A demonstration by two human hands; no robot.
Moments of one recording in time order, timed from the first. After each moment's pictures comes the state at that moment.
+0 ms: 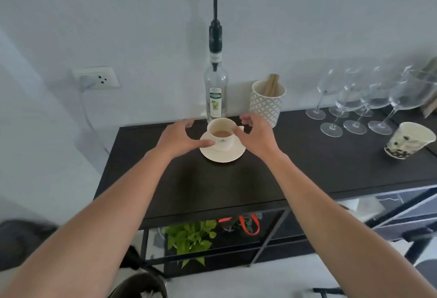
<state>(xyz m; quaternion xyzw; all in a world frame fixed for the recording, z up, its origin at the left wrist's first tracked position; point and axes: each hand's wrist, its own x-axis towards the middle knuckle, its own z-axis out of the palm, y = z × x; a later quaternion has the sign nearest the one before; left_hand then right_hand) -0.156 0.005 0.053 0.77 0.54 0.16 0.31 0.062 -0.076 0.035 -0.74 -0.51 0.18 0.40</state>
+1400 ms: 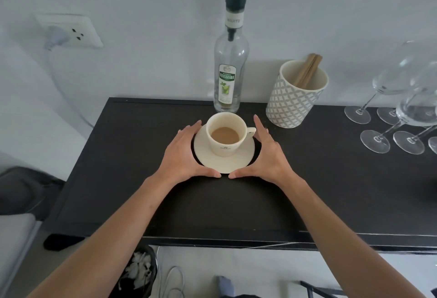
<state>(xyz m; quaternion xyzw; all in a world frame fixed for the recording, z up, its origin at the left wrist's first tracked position) -0.132 -0.005 -0.020 0.74 0.56 0.17 0.33 0.097 -0.056 -0.028 -0.69 -0.58 0.35 0.27</state>
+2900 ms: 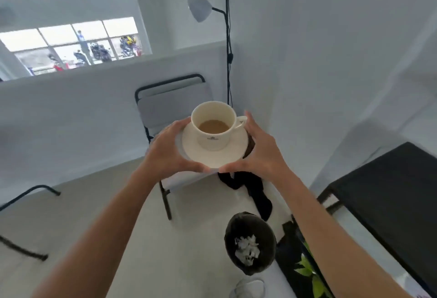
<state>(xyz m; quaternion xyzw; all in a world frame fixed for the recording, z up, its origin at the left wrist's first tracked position) -0.603 -0.407 0.083 0.42 0.82 0.38 0.05 -0.452 -0.217 0.071 -0.18 -0.85 0.47 0.16</state>
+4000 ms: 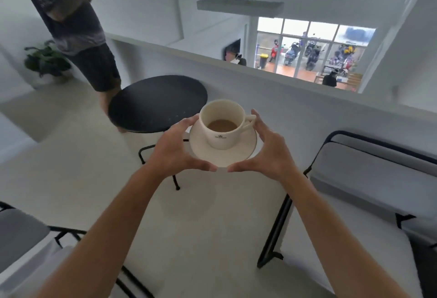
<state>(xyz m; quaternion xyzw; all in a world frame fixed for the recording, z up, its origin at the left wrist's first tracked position) -0.835 -0.700 0.117 -0.02 0.92 0.37 -0.12 -0.905 -0.468 0.104 0.28 -0.84 0.47 -0.02</state>
